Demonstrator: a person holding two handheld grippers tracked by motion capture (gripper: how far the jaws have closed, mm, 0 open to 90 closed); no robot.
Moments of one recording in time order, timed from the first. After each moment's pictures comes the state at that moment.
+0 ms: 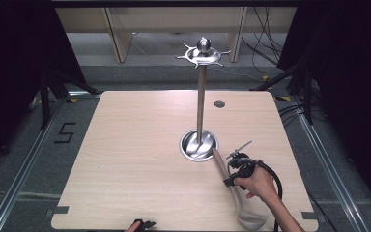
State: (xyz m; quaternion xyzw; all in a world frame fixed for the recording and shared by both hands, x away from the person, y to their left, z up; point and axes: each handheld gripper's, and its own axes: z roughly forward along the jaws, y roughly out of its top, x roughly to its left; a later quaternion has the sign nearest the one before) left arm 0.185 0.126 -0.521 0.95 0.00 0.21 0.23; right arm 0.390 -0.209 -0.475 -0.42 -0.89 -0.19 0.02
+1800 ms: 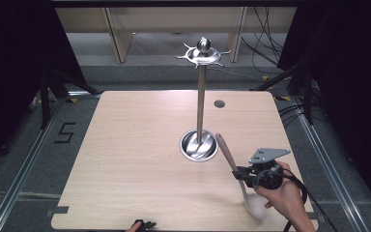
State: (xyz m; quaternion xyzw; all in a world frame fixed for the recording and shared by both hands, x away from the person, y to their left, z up) left arm 0.184 0.126 -0.522 0.95 0.01 0.23 0.23; right arm 0.323 -0.240 -0.396 -0.34 -0.86 -0.37 -0.11
